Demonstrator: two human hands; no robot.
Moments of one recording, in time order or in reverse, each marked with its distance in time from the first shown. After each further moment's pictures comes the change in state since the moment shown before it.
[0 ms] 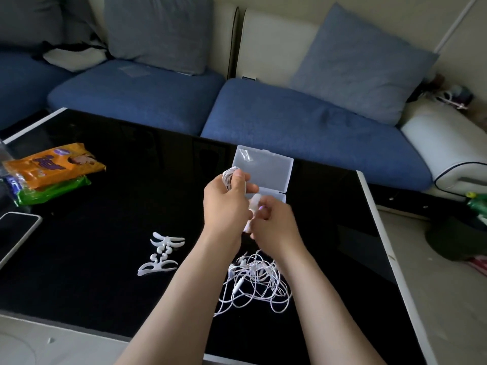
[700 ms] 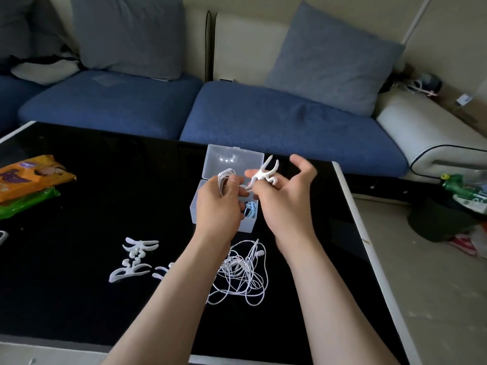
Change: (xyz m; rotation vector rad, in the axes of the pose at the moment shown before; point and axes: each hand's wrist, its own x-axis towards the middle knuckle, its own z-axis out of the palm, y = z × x) left_hand -0.025 -0.014 0.038 0.157 -0.083 0.071; right_hand -0.041 -0.056 -0.078 0.528 0.135 -0.135
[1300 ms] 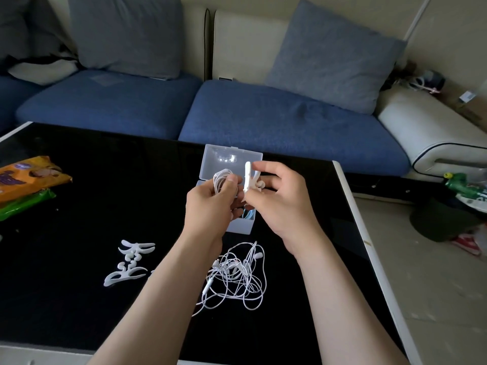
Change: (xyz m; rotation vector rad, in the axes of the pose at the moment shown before) left_hand 0.001 0.006 -0.004 -0.089 -0.037 -0.098; right_hand 0.016 0.009 -0.014 -0.227 -0.143 -0.016
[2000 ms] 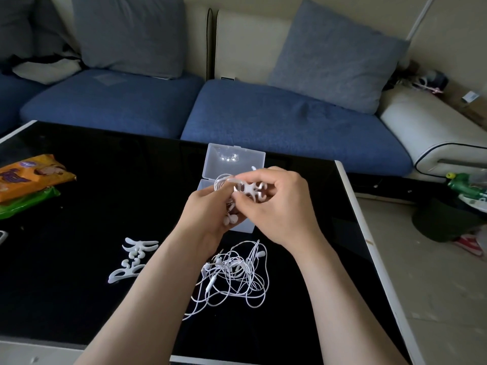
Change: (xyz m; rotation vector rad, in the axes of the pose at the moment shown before) left_hand 0.004 0.005 -0.014 -0.116 -0.064 -0.259; right_hand -0.008 -0.002 0.001 -0.365 0.003 -0.350
